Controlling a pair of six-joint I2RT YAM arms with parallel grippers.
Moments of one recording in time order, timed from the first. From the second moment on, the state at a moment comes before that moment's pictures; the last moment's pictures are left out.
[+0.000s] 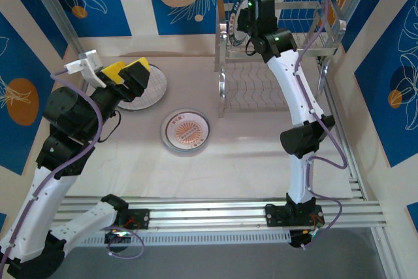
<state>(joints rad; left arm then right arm) -0.48 0.87 1.32 -0.31 -0.01 -0.57 0.40 2.04 2.48 -0.78 0.38 0.31</state>
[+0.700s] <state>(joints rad) -0.48 0.87 1.31 -0.30 -0.01 -0.58 0.47 2.04 2.59 -0.75 0.50 0.14</state>
